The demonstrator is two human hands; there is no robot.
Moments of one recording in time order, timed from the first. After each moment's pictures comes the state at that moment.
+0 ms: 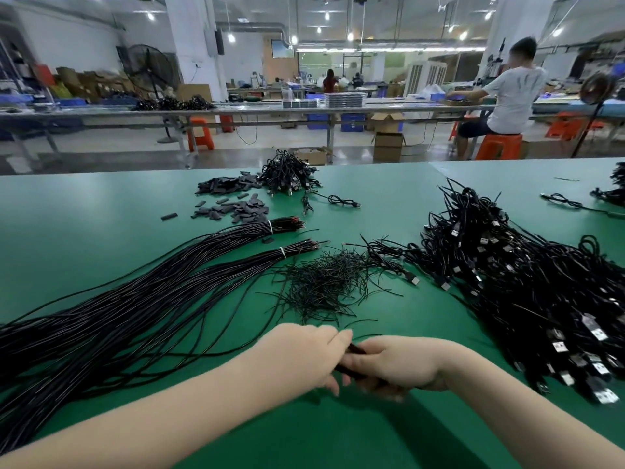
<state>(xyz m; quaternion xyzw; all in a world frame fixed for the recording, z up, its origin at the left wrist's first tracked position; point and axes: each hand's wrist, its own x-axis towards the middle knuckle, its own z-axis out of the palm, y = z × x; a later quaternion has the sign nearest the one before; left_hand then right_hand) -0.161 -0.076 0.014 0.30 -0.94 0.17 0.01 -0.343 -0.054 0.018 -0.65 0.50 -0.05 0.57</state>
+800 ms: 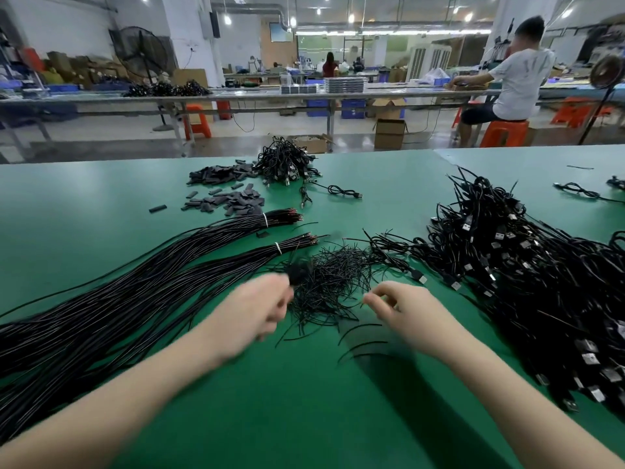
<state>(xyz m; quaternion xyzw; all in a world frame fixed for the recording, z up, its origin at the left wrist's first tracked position) -0.127 -0.116 0.042 0.46 -0.70 -0.46 0.28 -0.373 -0.107 0.005 -0.68 0.67 -0.22 0.20</state>
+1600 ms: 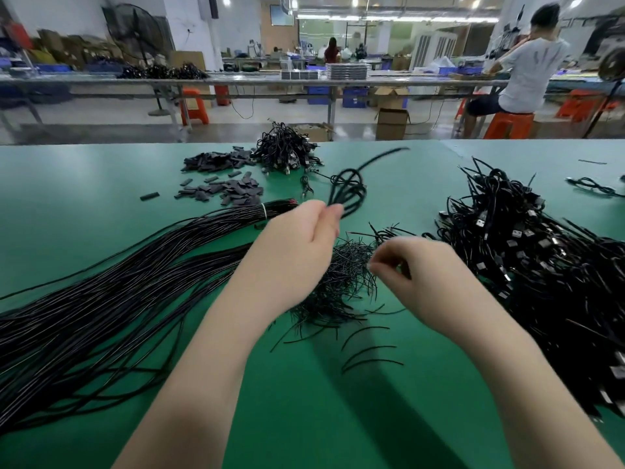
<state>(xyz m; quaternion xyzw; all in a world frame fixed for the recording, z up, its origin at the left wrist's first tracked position) -0.178 -0.131 0.090 0.48 -0.77 -0.21 0.36 -0.355 -0.112 0.060 -0.71 0.64 -0.27 0.07</state>
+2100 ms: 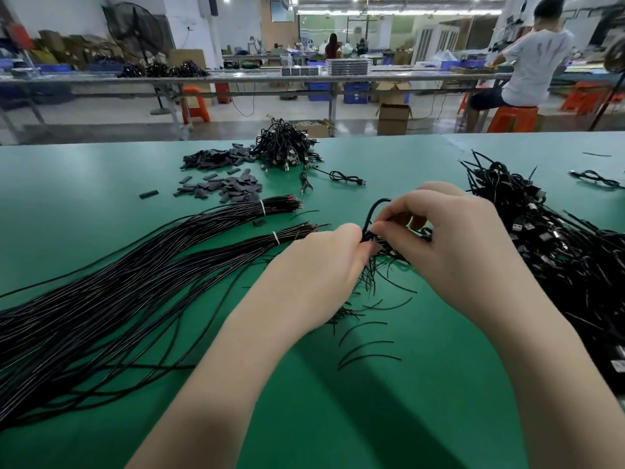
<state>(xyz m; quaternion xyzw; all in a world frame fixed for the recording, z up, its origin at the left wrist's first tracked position) -0.202 -0.122 0.080 0.48 -0.84 -0.11 0.22 -0.359 -0.095 0.096 -0.73 0.55 -0.41 -0.01</state>
